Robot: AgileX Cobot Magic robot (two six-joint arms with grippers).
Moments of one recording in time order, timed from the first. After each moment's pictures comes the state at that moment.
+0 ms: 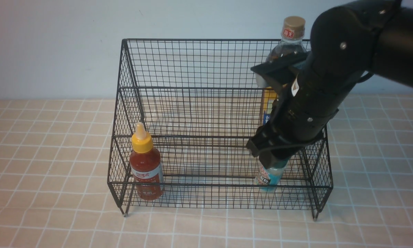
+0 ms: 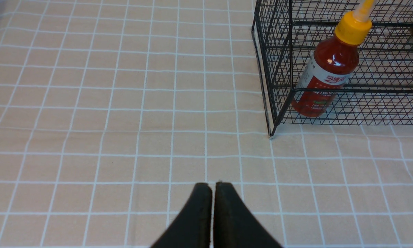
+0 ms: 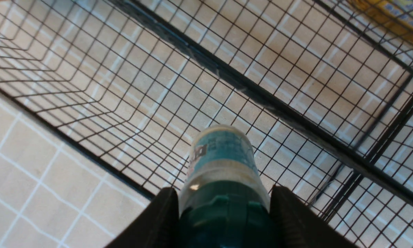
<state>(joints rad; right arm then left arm) 0.58 1.73 -1.49 0.08 1.25 0.03 -0.56 0.24 -0.78 0.38 1.28 -0.47</state>
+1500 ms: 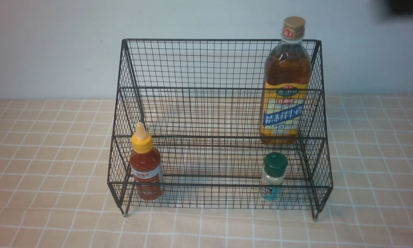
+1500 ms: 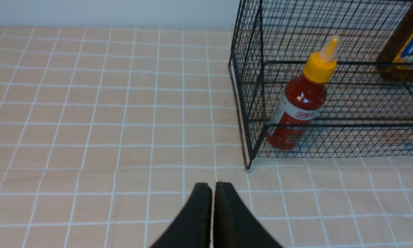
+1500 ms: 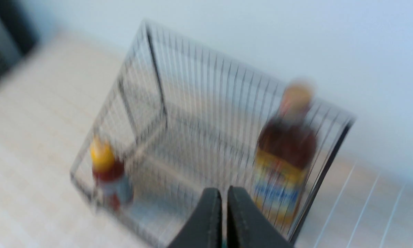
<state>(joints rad) 0.58 0.93 -1.59 -0.02 1.17 0.07 -0.56 0.24 -0.78 0.36 1.14 -0.47</state>
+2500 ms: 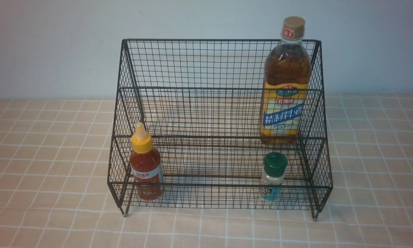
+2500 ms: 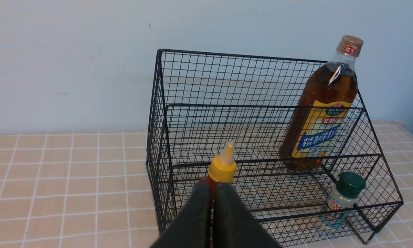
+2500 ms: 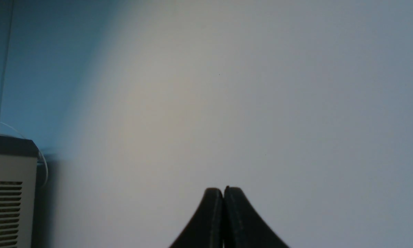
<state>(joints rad) 0.58 -0.02 -0.68 -0.24 0.27 0.29 -0.56 0.24 -0.68 0.29 0.73 -0.47</state>
